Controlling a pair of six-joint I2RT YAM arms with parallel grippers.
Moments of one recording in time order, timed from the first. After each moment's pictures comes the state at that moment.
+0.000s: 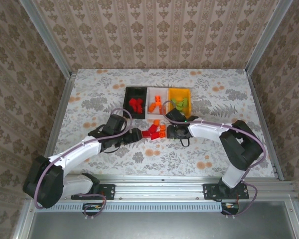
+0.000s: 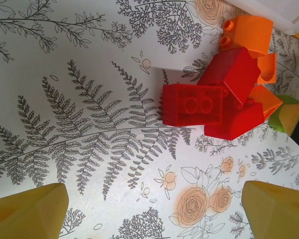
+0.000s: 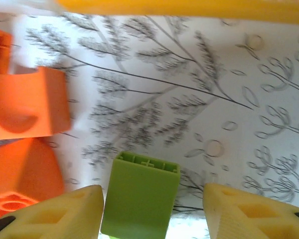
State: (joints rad) left arm -0.60 1.20 0.63 -0.37 0.18 -0.75; right arm 0.62 1.69 0.94 -0.44 0.14 0.64
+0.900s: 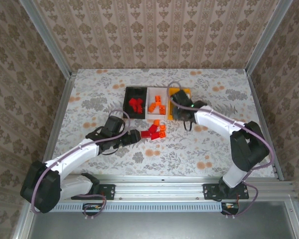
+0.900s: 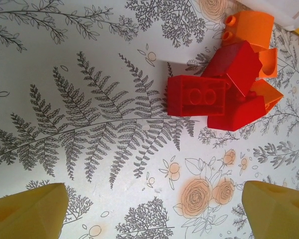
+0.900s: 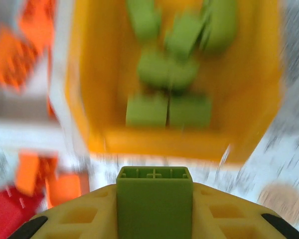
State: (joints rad) left arm -0.60 1.15 0.60 -0.40 0.17 -0.75; right arm 0.49 1.67 1.23 -0.57 0.25 0.51
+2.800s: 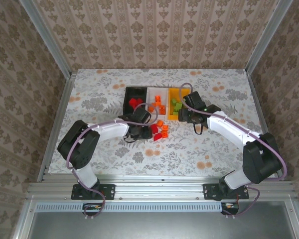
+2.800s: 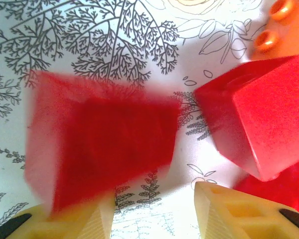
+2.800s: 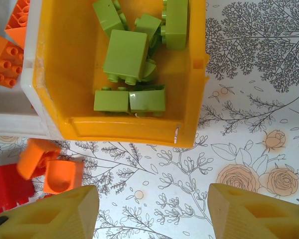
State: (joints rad) left arm -0.75 1.73 0.97 -0.40 0.06 -0.66; right arm 0.43 1.48 1.05 -0.55 0.17 0.47
